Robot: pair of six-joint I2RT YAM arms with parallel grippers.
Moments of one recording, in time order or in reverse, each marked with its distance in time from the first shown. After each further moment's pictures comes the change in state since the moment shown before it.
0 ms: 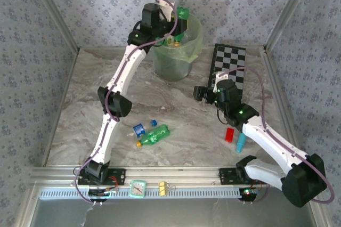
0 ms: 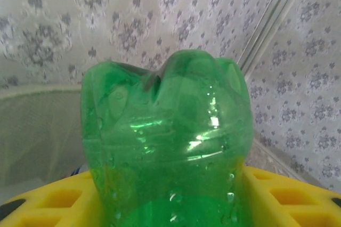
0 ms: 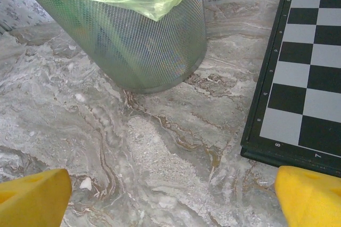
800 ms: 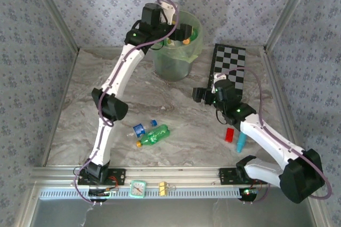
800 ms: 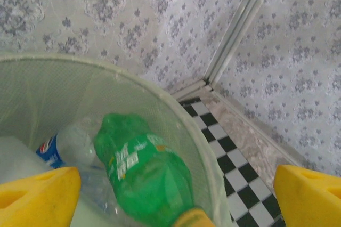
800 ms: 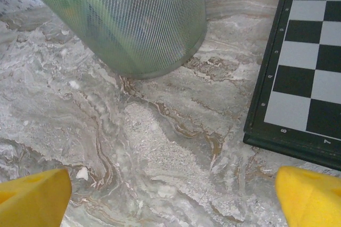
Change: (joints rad) left arm -0.035 -0.197 -0.204 -0.116 0.007 0.033; right arm -0.003 0.054 0.000 -0.004 -0.027 0.023
